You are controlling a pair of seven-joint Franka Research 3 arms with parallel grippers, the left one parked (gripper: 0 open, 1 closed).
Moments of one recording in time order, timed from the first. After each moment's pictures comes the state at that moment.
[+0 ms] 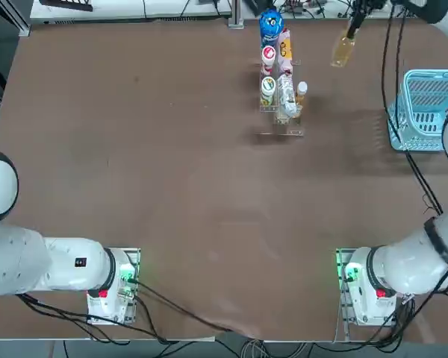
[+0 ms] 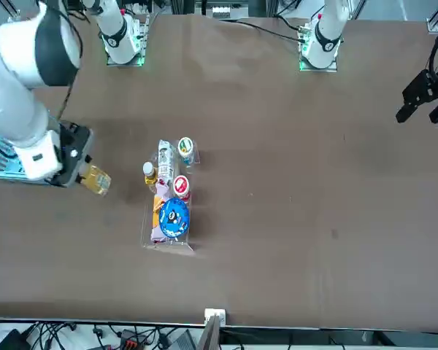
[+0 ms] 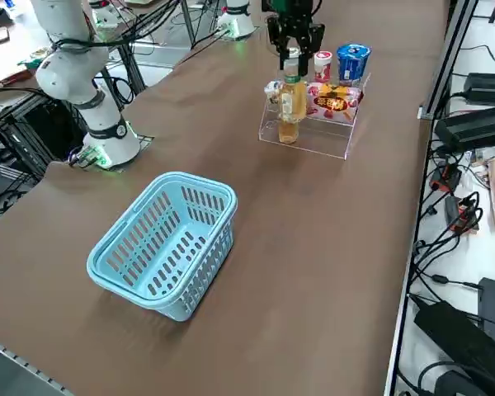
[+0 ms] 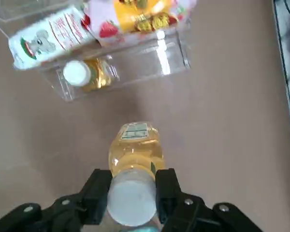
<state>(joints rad) 0.21 0.29 0.01 -1.49 -0.07 1.77 -1.03</state>
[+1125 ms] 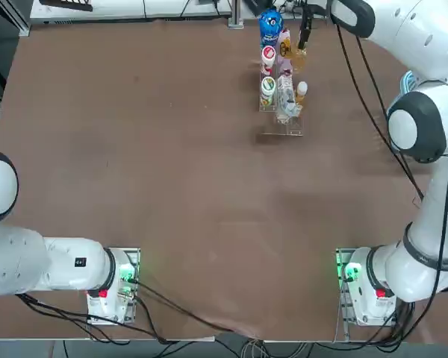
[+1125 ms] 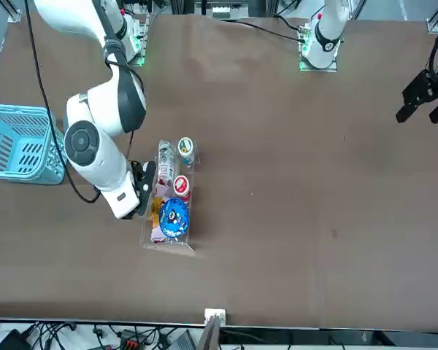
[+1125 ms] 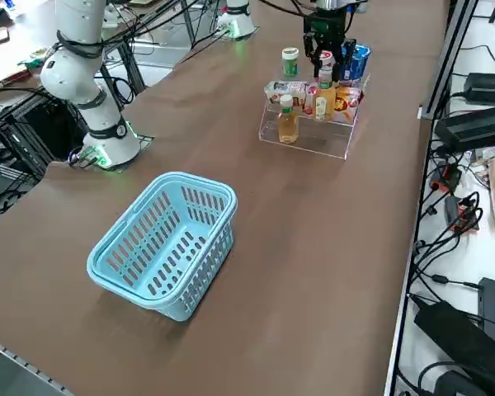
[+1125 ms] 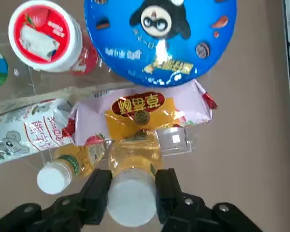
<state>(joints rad) 0.36 0.60 0.02 -1.23 -0.04 1.84 -0.97</state>
